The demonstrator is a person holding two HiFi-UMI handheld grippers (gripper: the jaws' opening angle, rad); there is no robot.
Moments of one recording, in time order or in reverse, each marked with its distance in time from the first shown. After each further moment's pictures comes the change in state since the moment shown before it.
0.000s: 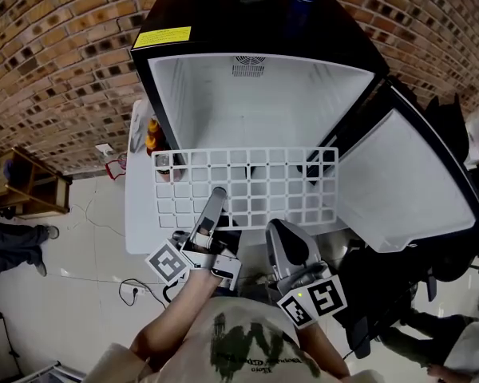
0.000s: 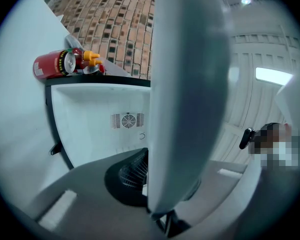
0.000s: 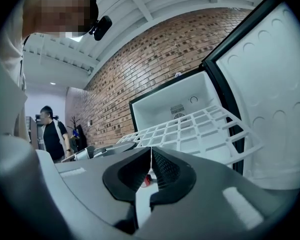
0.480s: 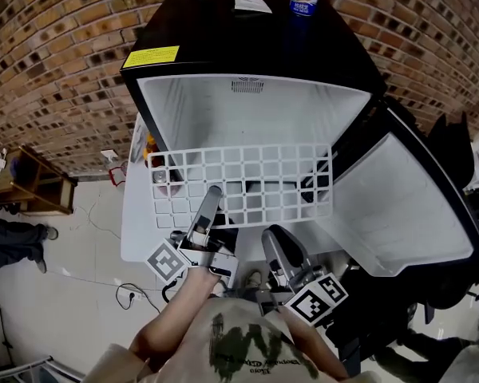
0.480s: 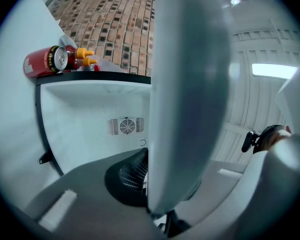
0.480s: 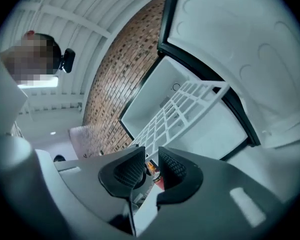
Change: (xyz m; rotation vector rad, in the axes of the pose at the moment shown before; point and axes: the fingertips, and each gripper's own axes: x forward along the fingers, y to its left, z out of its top) left arm 0.039 0.007 0.004 0.049 -0.082 -0.004; right arm 0.011 -0.048 -0.004 0.485 -0.056 0.137
